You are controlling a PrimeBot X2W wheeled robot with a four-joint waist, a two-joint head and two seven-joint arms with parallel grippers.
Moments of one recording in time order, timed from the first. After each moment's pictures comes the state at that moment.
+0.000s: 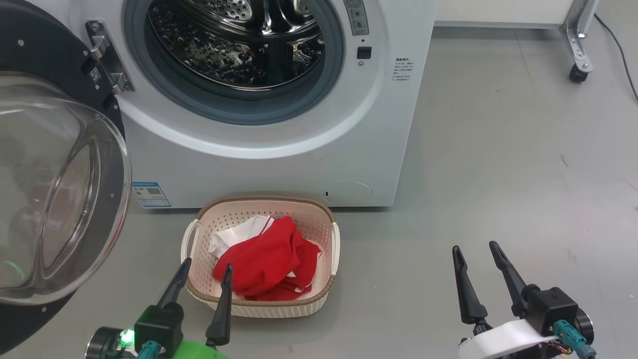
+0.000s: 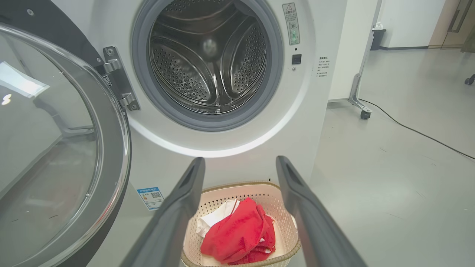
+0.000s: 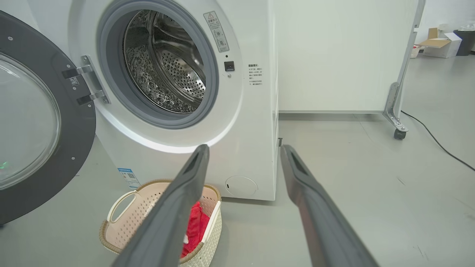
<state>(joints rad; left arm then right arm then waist) 0.10 0.10 -0.29 -0.05 -0.25 0.09 -0.09 0.11 -0.04 0.21 0.09 0.27 0.00 -0.26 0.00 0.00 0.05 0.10</state>
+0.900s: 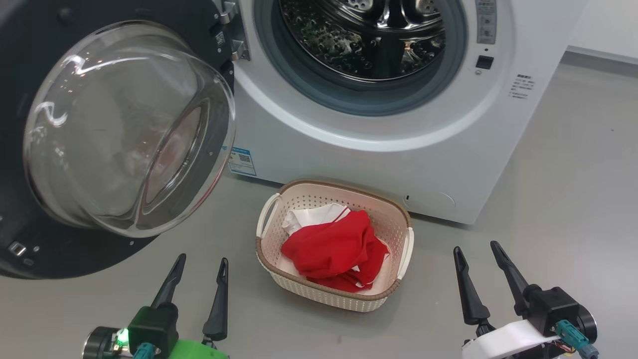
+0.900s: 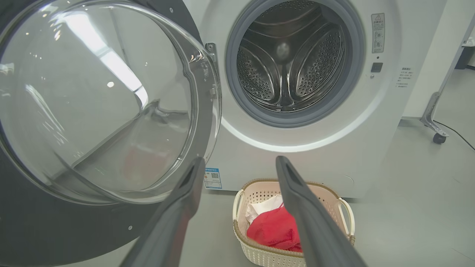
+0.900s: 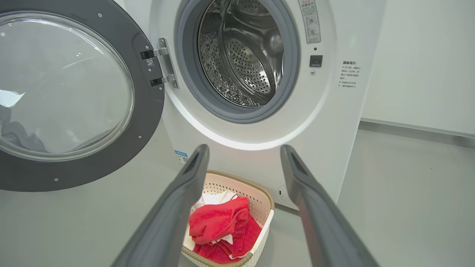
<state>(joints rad) 0.10 0.08 -0.28 -0.04 -0.25 0.10 -0.13 0.11 -0.06 0.20 0.09 0.26 0.01 -0.26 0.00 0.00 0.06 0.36</state>
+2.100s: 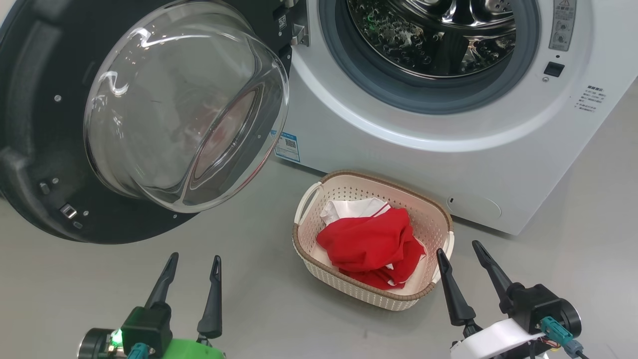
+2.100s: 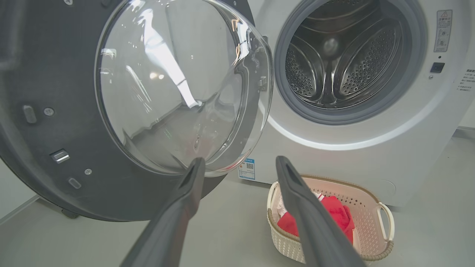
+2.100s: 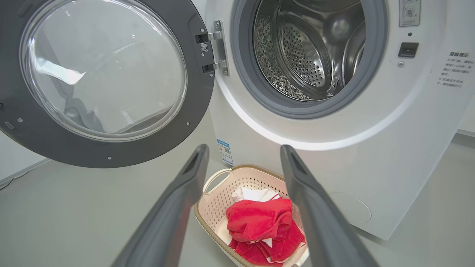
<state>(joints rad) 0.10 0.07 -0.25 -0.04 -0.26 0.11 -0.15 0.09 -0.06 0.25 0.12 0.25 0.03 -0.26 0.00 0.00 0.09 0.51</state>
